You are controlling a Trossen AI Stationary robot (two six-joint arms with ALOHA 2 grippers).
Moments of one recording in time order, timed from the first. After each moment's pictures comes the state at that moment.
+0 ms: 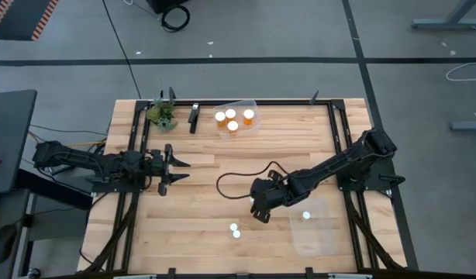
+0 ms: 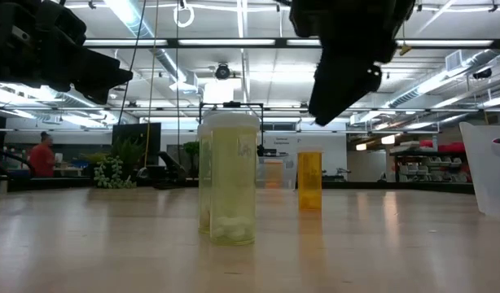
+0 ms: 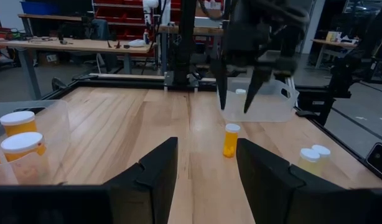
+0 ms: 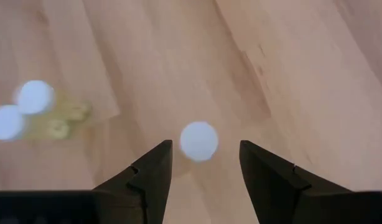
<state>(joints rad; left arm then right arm) -0.13 0.36 0.01 0.33 -0.12 -0.07 0.38 1.76 1.23 -0.60 0.32 0.72</state>
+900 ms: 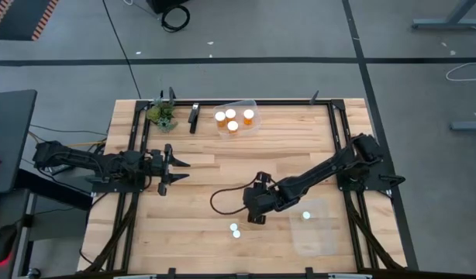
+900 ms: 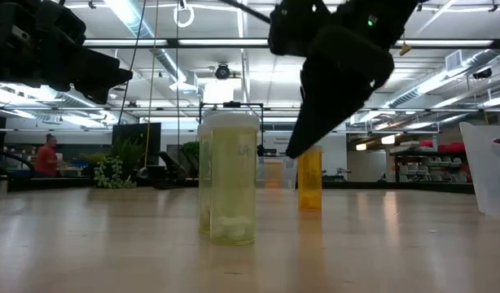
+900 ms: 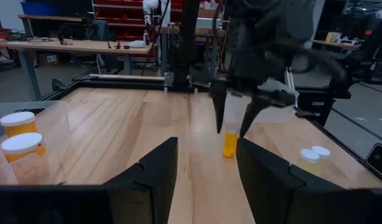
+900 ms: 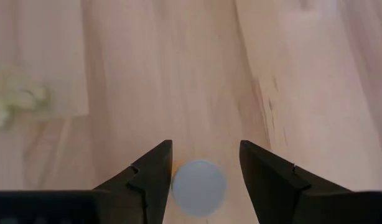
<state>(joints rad) -0.13 0.36 0.01 0.32 -0.12 -0.07 0.38 1.89 1.23 -0.46 0.39 0.44</state>
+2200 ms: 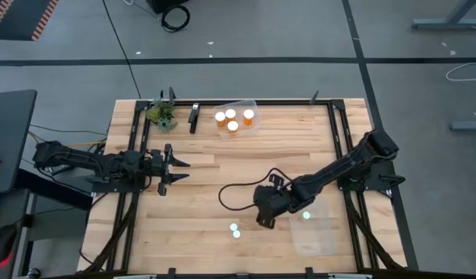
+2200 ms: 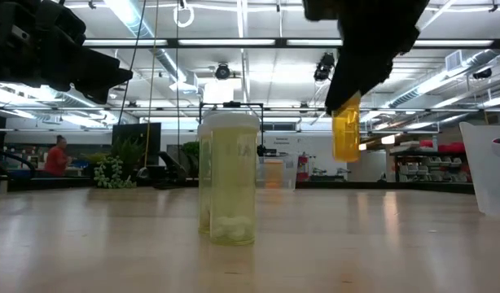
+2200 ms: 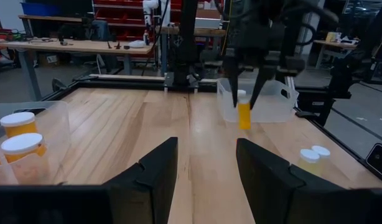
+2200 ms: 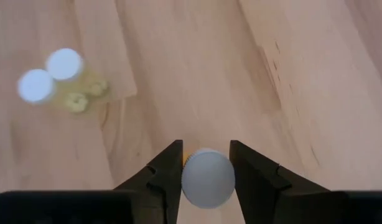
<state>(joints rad) -0.13 0.36 0.01 0.32 -0.12 -0.07 0.45 1.73 1.24 -0.63 0.34 0.70</state>
